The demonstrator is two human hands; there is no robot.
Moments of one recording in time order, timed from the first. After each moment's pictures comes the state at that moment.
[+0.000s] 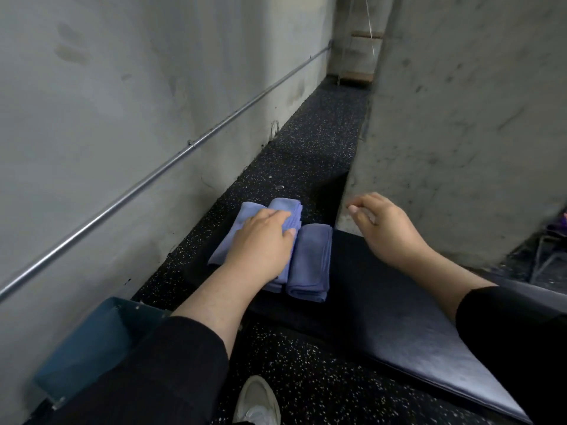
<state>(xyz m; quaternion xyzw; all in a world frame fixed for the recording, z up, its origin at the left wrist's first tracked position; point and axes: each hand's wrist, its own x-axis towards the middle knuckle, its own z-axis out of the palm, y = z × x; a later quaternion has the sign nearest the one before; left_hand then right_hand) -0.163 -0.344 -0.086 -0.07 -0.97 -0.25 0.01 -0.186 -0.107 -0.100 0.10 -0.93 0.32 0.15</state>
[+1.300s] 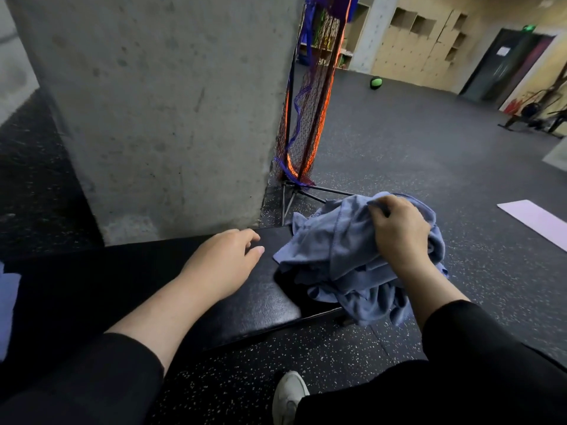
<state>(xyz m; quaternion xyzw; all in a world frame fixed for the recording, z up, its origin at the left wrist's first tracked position) -0.047 0.002 -0.077 -0.40 -0.87 -0.28 -0.09 0.116 0.252 -0.037 -0.42 -0.85 0.10 0.31</state>
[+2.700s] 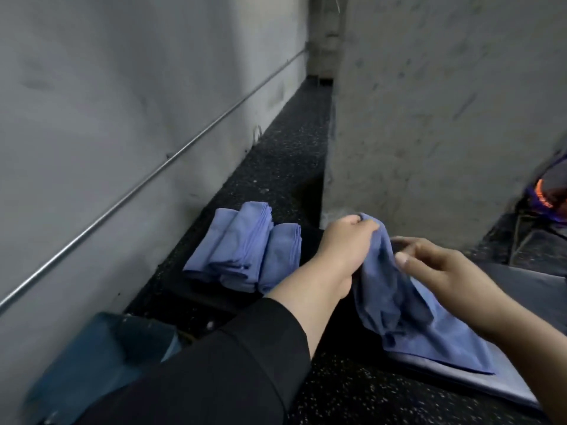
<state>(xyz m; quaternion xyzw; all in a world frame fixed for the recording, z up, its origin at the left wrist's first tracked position) -0.124 -0.165 -0.066 0.02 -0.70 -0.69 -0.19 -0.049 -0.012 -0.074 -0.03 -0.87 0.50 0.00</state>
